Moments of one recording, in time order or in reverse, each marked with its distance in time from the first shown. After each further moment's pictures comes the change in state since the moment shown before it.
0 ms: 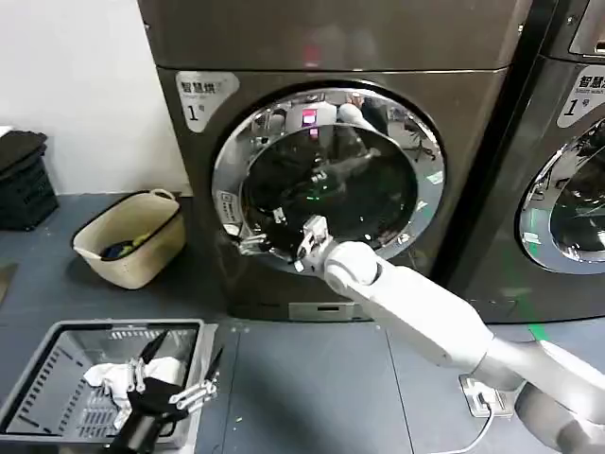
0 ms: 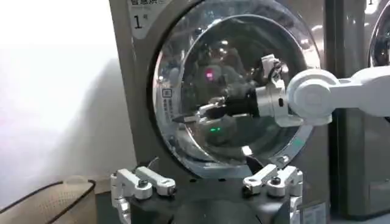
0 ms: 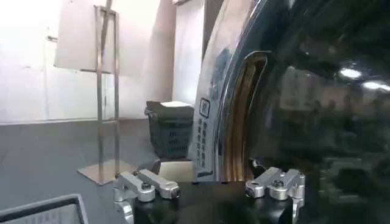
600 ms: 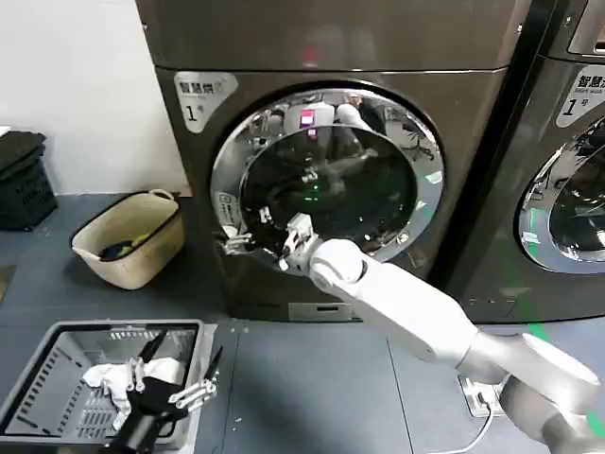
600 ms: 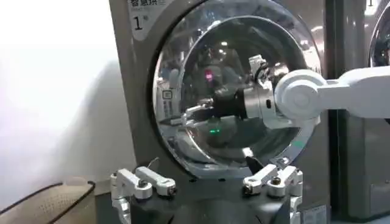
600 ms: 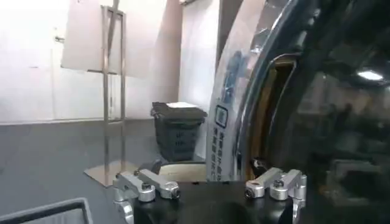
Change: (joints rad) left arm -0.002 0.002 -0.006 -0.001 -0.005 -0.001 0.000; right arm 0.018 0.021 -0.022 -0.010 0.005 -0.001 -0.041
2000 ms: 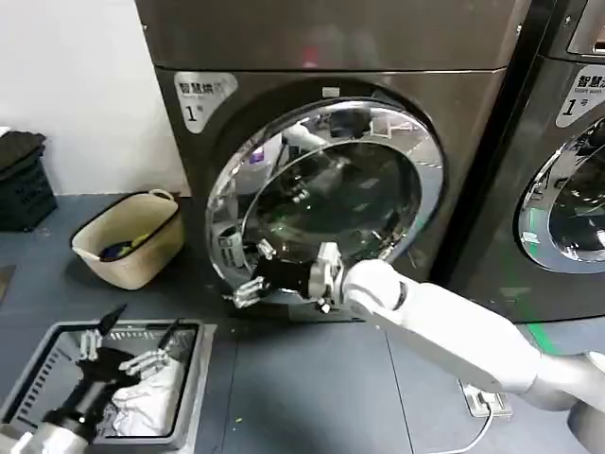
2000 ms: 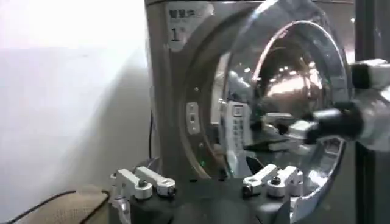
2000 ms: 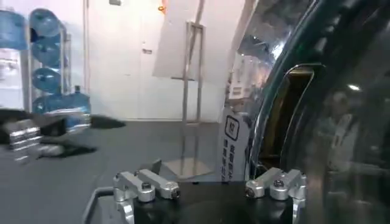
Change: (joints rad) left arm -0.179 0.190 -0.273 0.103 -0.367 0.103 0.064; right arm -0.107 -0.321 -0.013 0.369 0.049 0.077 -0.274
